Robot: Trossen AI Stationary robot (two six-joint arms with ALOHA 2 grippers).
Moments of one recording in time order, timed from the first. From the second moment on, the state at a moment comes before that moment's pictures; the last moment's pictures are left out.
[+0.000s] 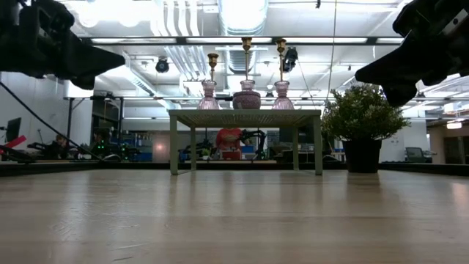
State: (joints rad) left arm -0.34 0.34 0.01 0.40 -0.56 0.03; right arm 0.52 1.00 0.16 0.59 0.60 0.39
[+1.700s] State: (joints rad) left arm -0.15 0.28 0.01 0.27 -0.34 0.00; right arm 0.54 1.06 0.59 -0.16 0.36 0.54
